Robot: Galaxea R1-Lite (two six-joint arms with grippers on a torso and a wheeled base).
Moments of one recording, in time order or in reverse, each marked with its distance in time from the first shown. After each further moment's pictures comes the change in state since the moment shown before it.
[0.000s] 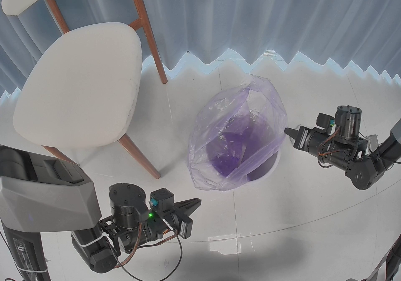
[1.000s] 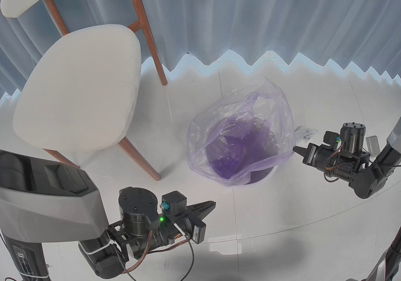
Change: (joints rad) left arm -0.082 -0.004 -0.043 0.003 0.018 -0.056; right arm -0.097 0.052 0.125 -0.073 0.087 0.021
